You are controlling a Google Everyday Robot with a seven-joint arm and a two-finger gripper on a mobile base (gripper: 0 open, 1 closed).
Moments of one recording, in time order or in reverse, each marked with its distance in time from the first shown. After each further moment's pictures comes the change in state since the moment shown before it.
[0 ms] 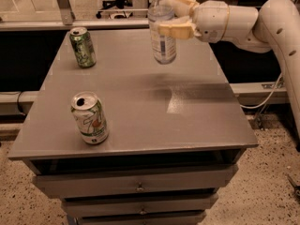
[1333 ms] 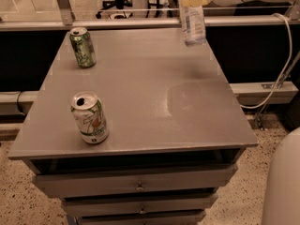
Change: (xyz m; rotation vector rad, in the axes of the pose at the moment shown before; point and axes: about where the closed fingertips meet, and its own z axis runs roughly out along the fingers) arm 0.029 -0.116 -0.054 0.390 0.470 0.481
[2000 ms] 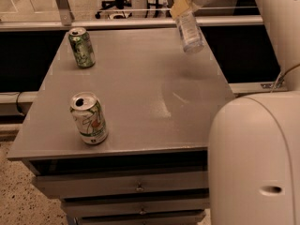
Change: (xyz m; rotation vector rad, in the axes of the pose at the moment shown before) arm 0.032 -0.011 0.039 0.227 0.422 0.116
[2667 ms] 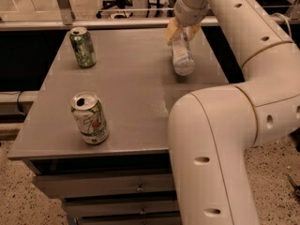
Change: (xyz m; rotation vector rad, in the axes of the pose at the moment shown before) arm 0.064 -0.003 0.058 0.138 0.370 0.230
